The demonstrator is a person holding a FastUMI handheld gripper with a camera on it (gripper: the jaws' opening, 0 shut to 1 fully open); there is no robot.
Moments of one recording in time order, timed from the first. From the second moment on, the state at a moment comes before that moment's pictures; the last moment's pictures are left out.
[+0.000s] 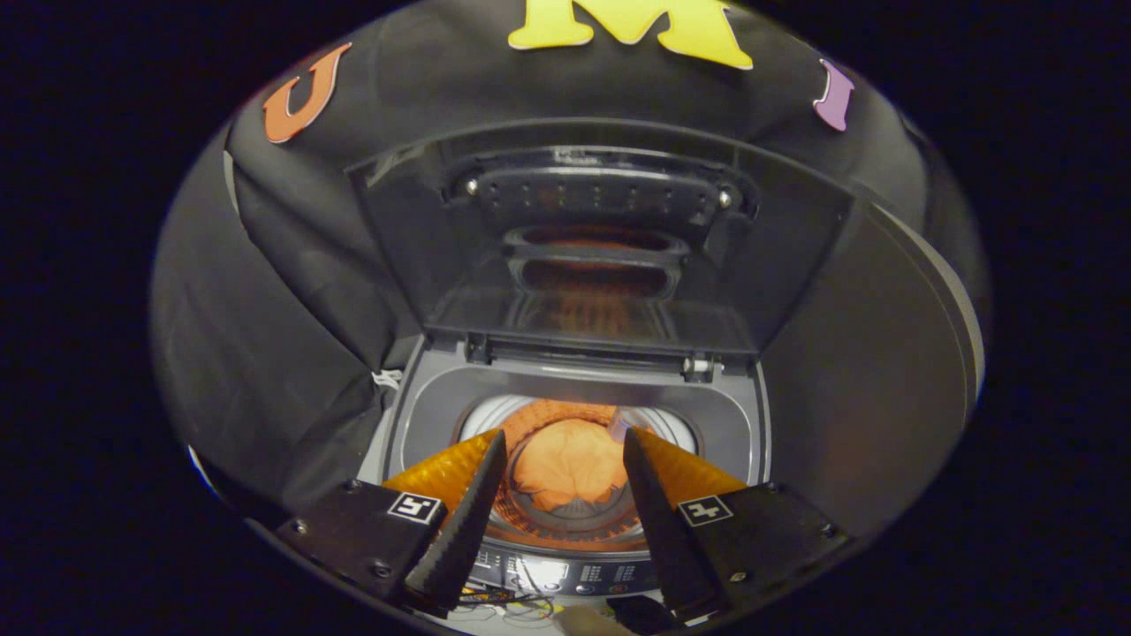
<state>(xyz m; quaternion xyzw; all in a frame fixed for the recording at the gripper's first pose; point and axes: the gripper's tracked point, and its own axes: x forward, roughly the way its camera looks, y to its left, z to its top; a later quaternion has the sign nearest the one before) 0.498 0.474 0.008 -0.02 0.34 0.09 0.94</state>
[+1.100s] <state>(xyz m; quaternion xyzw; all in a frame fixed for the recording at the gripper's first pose) 0.528 0.454 0.208 -0.01 0.11 0.10 0.99</state>
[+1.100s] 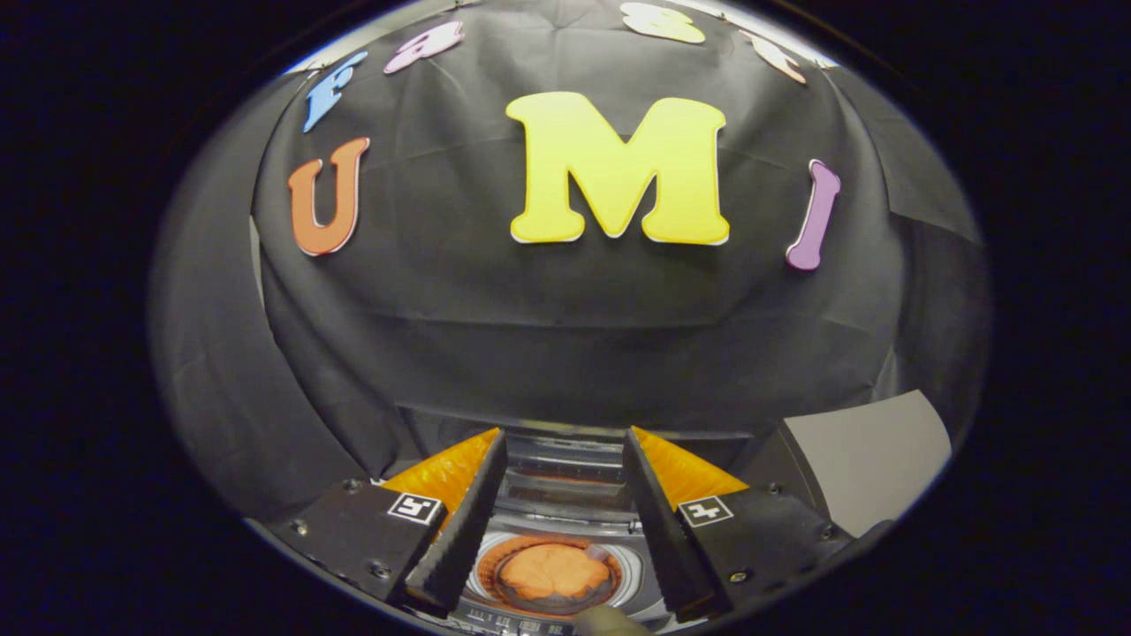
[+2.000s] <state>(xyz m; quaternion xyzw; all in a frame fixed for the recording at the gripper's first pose) 0.630 0.472 0.194 0.01 0.17 0.06 0.98</state>
